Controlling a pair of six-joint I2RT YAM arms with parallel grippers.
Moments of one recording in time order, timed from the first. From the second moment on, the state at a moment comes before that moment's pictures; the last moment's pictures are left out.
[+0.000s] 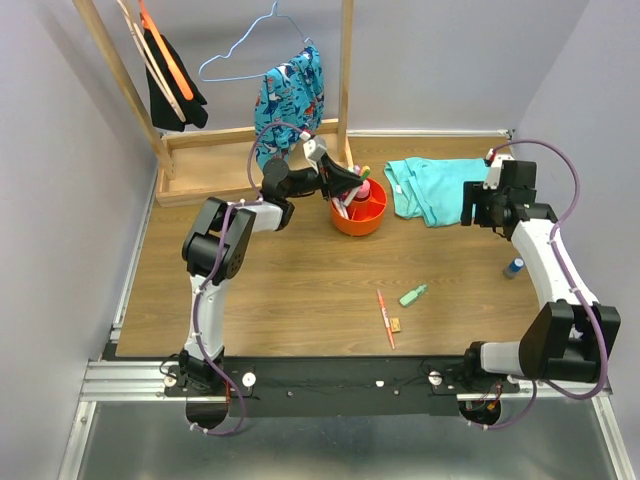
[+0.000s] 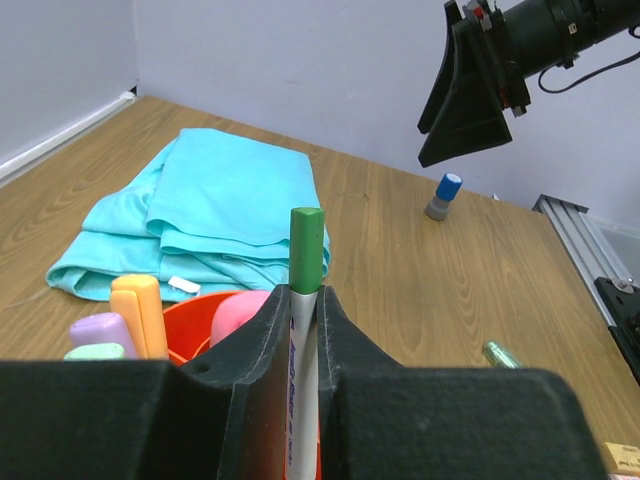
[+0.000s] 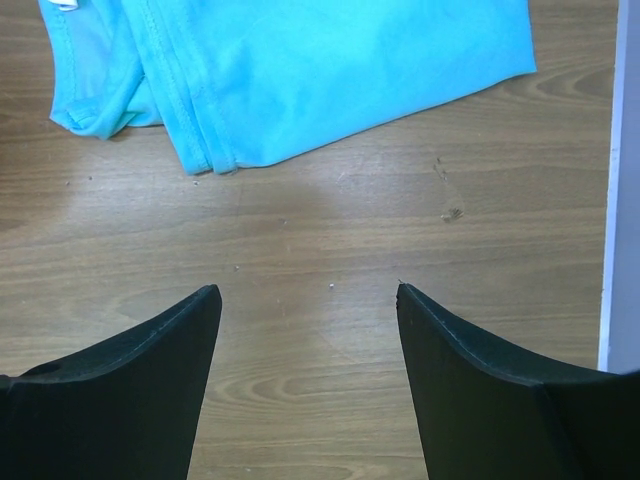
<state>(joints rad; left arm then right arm) -0.40 2.16 1.31 1.20 0.95 -0.51 -0.09 1.32 1.05 -0.52 -0.01 -0.09</state>
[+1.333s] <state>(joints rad) -0.33 2.10 1.07 1.34 0.94 -0.54 -0.09 1.36 1.09 -0.55 0.00 -0.15</state>
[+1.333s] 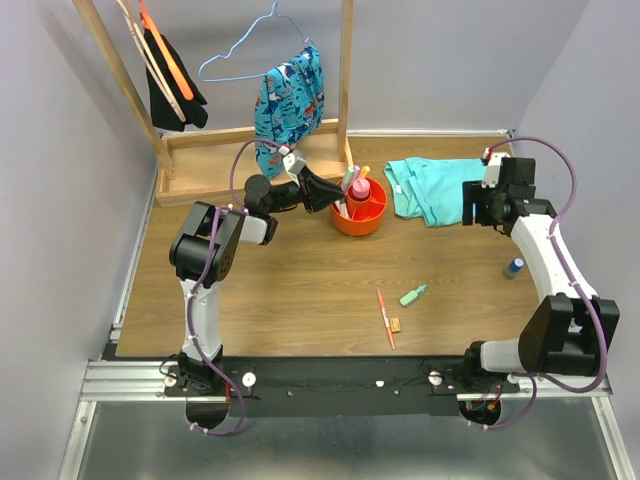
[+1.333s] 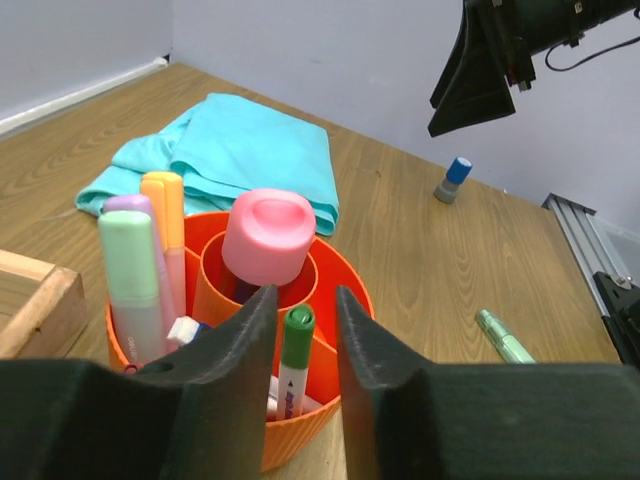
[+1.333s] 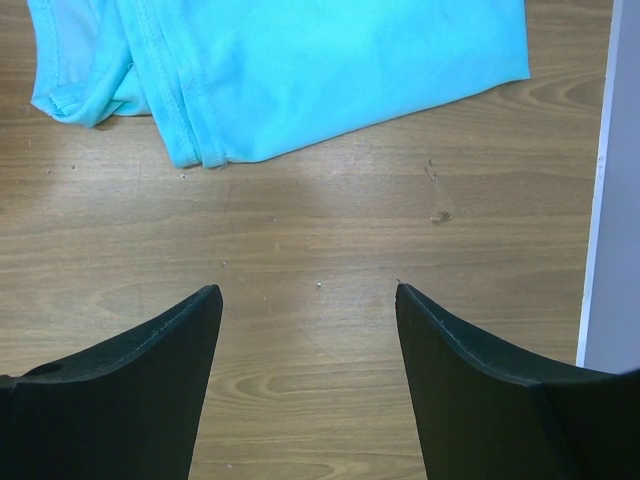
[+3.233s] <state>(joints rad) -0.17 0.98 0.68 -0.17 0.60 0.19 0.67 1.56 0.91 -0.56 -0.05 0.30</state>
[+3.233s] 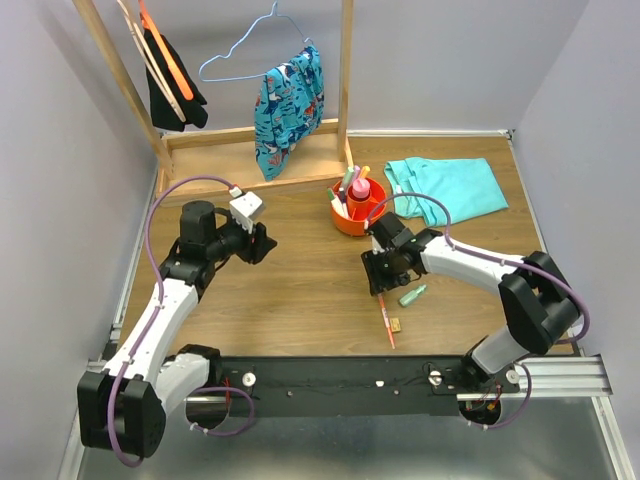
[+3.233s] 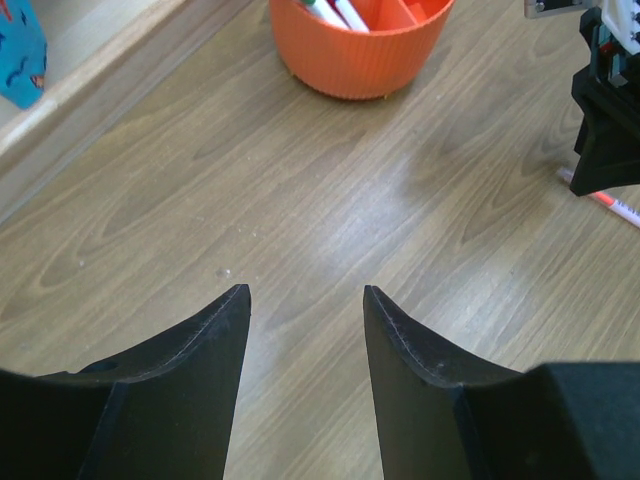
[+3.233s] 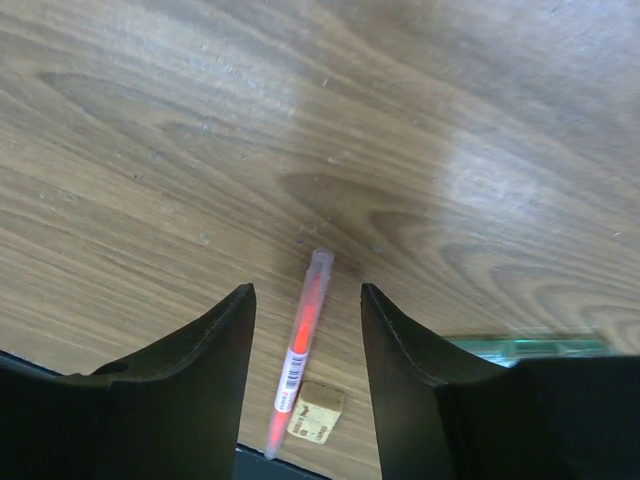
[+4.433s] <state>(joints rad) -0.14 1.04 0.78 -0.23 0.60 0.24 0.70 1.61 1.19 -0.57 -0.05 0.27</state>
